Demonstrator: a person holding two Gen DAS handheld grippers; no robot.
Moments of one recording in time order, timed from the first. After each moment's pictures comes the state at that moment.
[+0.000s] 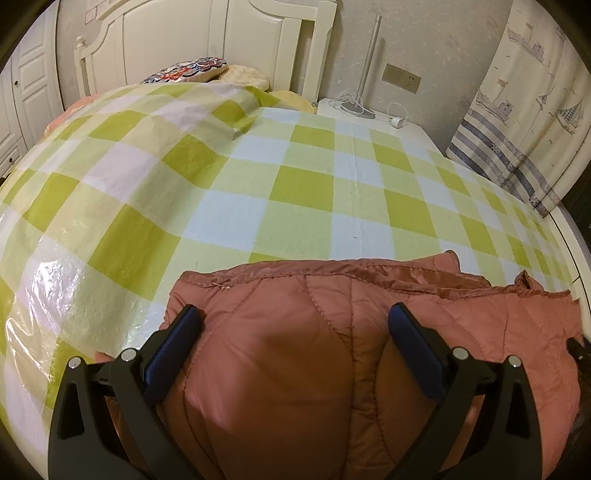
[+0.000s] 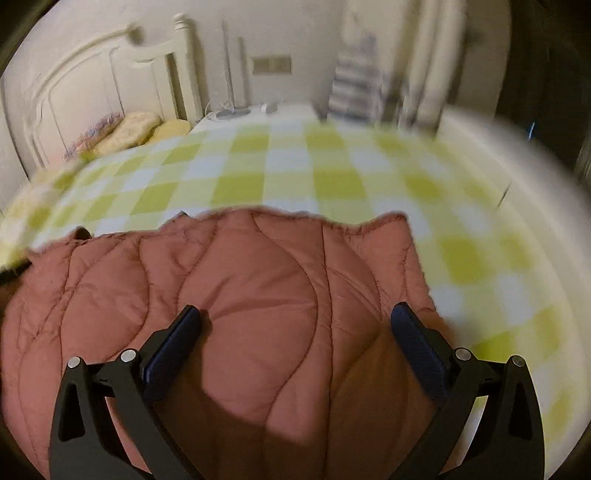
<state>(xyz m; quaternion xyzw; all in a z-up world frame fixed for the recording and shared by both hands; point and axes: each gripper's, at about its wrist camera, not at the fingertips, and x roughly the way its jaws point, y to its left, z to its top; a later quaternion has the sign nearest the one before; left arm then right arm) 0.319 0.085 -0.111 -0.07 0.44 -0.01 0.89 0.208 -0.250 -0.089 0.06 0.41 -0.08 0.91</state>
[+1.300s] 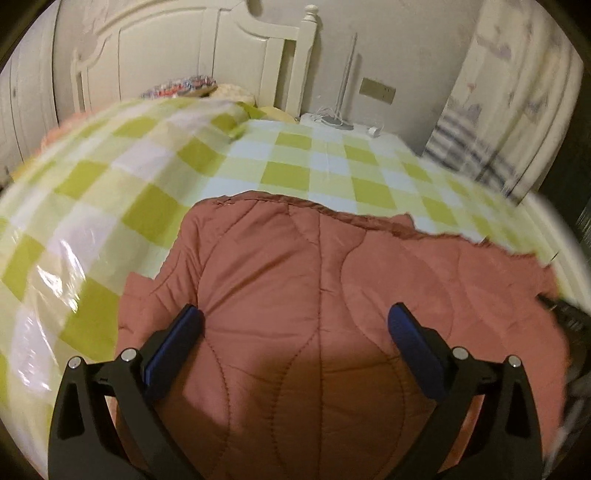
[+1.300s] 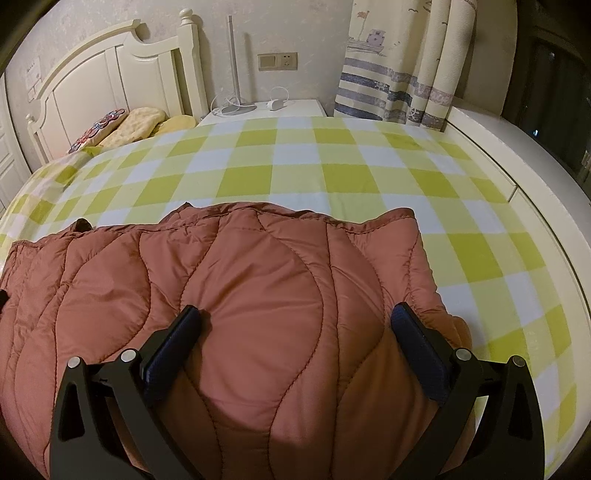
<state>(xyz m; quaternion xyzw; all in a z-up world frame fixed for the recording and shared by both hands) 0.237 0.080 -0.100 -0.04 0.41 -0.04 0.91 0.213 -0.236 -0.091 0.03 0.41 -0.09 0.91</state>
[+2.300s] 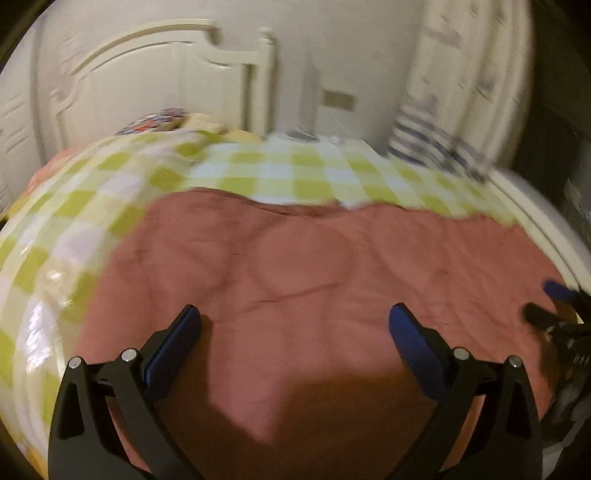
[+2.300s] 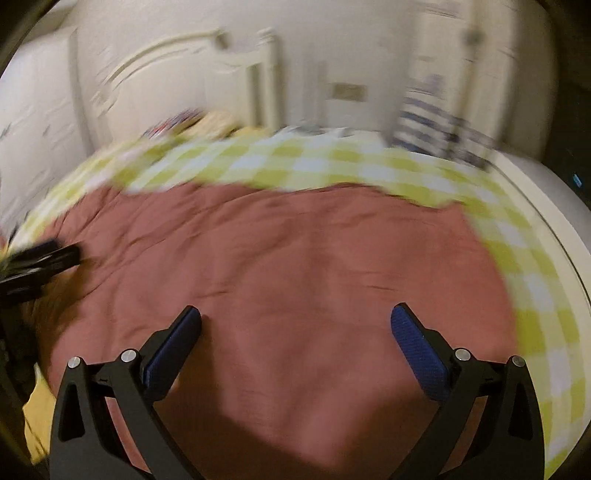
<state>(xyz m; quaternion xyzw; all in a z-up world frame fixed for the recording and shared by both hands) 0.174 0.047 -0.081 -0.02 0.36 -0.07 0.93 0.124 -0.183 -0.075 0.00 0.35 -0.01 0.94</state>
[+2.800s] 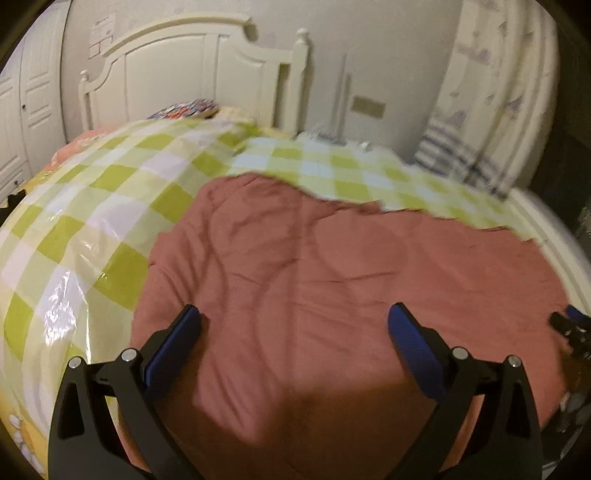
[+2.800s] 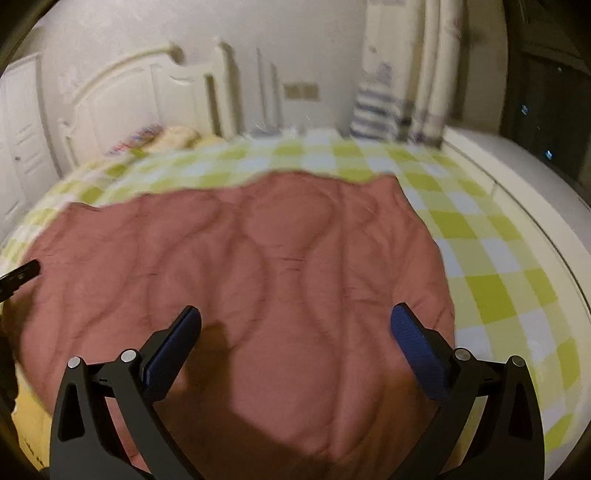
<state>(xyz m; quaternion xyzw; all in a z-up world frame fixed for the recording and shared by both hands) 0.149 0.067 -0.079 -0.05 0.35 -0.06 0.93 0.096 -0.197 -0.076 0.01 0.34 -0.04 0.94</state>
